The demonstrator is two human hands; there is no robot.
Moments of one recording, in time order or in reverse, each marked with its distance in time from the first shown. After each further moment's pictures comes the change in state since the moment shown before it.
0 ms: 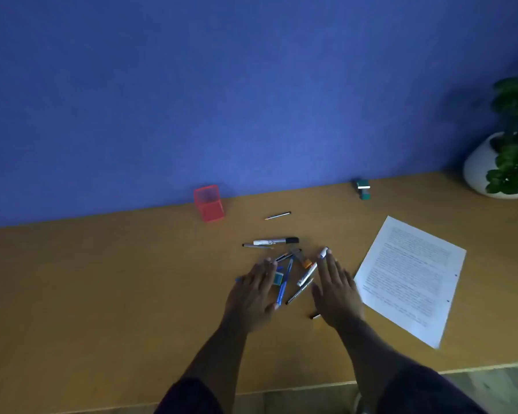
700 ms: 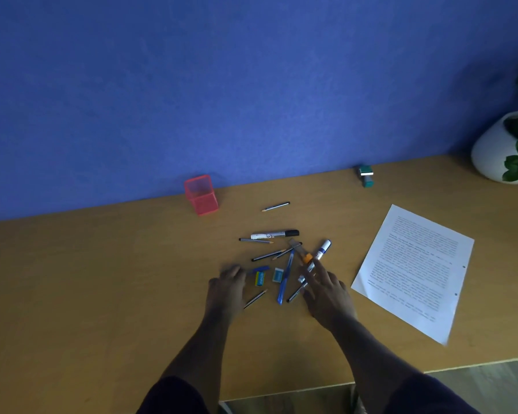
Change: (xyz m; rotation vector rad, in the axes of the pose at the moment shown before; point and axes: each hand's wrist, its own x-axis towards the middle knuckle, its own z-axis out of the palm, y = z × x) left_hand 0.014 -0.054 0.023 -0.101 -0.072 -0.290; right_hand 0.007 -0.007 0.034 -0.013 -0.139 0.017
